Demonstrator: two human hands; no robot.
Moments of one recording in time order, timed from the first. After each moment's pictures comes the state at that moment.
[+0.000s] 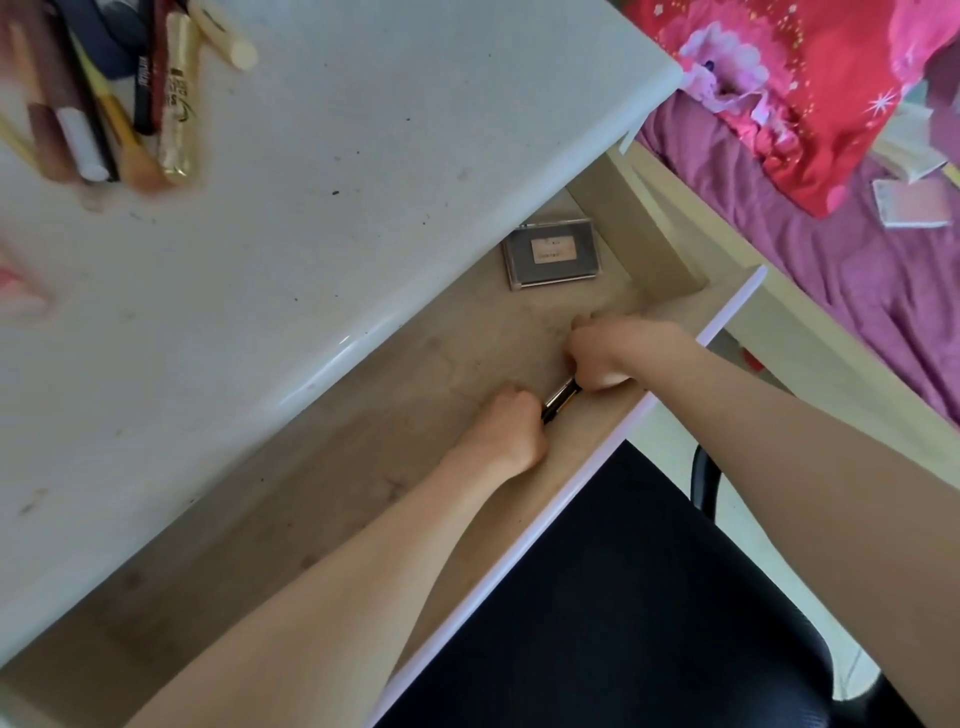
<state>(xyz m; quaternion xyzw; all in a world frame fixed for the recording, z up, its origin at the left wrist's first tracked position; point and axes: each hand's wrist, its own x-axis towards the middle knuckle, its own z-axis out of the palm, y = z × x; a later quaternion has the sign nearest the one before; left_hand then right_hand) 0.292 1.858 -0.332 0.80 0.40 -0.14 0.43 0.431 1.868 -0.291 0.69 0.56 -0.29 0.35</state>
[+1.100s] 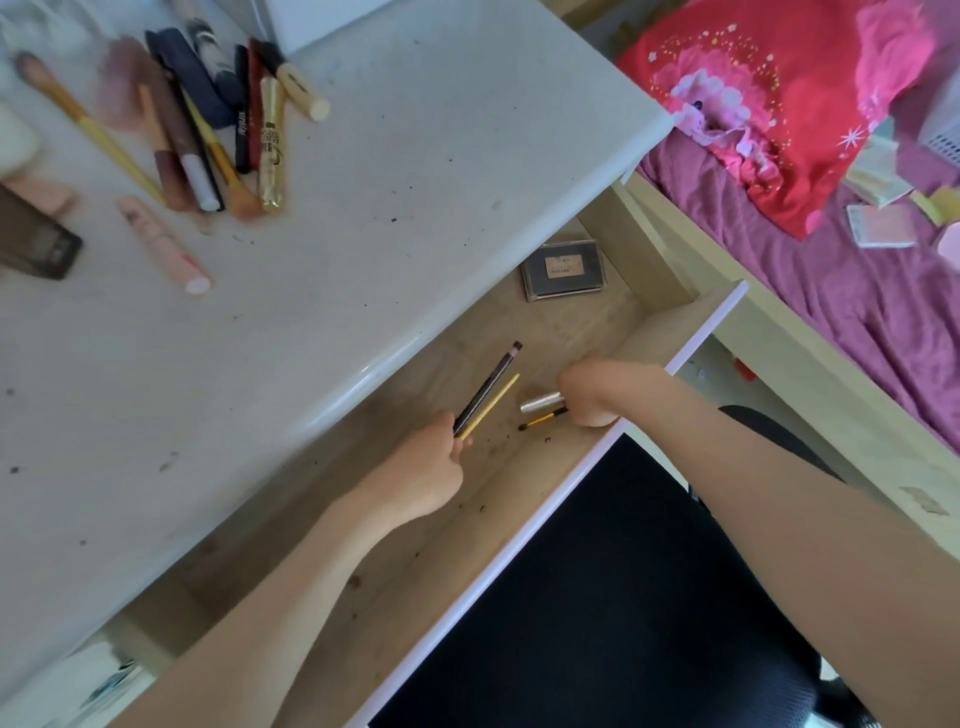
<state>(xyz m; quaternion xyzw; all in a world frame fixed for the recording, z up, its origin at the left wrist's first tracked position) 0.172 1.869 -0.275 0.73 0.43 -0.15 0.51 0.379 1.849 -0.261 0.68 0.53 -0.35 0.37</state>
